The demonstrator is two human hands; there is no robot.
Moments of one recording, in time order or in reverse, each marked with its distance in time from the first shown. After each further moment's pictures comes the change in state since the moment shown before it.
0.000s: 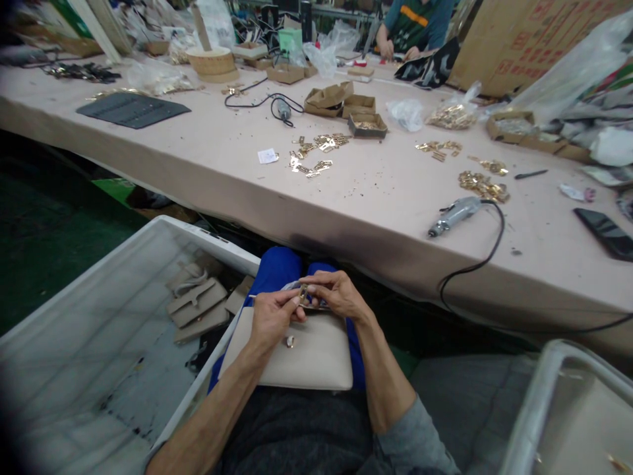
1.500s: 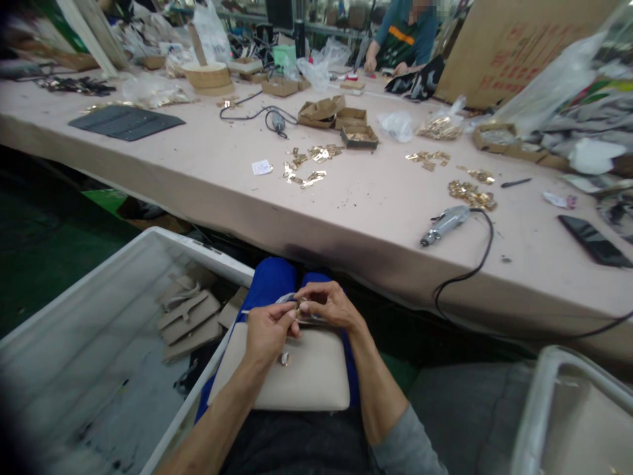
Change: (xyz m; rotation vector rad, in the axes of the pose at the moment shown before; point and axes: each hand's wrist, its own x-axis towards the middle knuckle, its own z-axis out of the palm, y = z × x) left_hand 0.002 -0.005 0.004 0.067 0.052 -0.016; right_hand 0.008 0.004 0.000 0.060 -0.039 0.016
